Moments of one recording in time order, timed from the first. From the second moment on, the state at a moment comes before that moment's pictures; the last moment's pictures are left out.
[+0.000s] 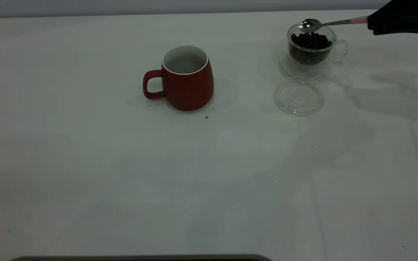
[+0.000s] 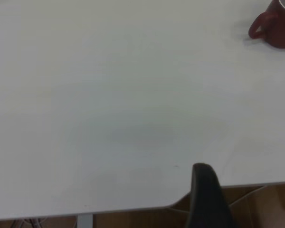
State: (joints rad) left arm -0.06 -0.02 -0.49 -0.01 1.13 0.01; right arm -0.24 2.20 -1.22 1.32 0.79 -1.26
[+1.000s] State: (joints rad) left arm -0.06 -0.02 -0.49 -0.01 1.13 0.01; right arm -0.24 2.29 -1.29 1.26 0.79 -1.11
